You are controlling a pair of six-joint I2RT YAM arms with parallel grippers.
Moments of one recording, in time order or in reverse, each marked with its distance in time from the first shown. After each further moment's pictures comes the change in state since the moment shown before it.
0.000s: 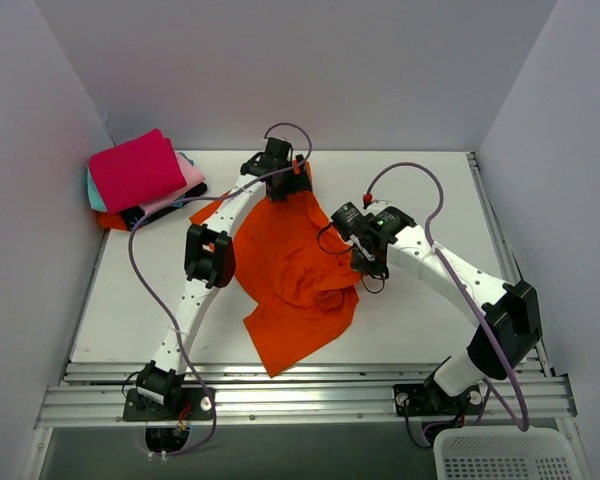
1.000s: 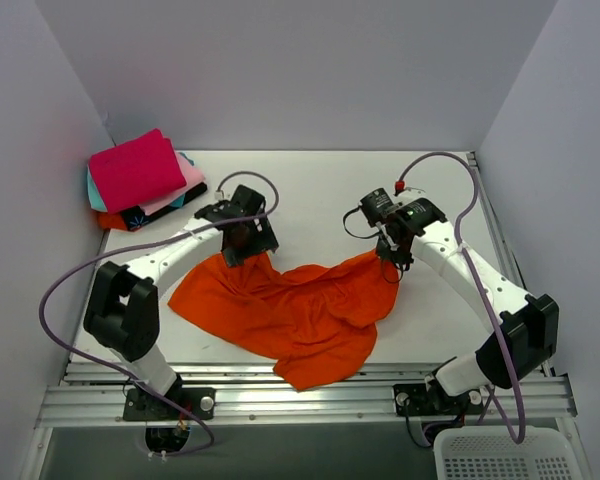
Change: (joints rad) left arm -0.107 -1.099 -1.477 0.055 -0.224 -0.227; right arm -0.156 -0.076 -0.001 -0.032 0.070 -0.057
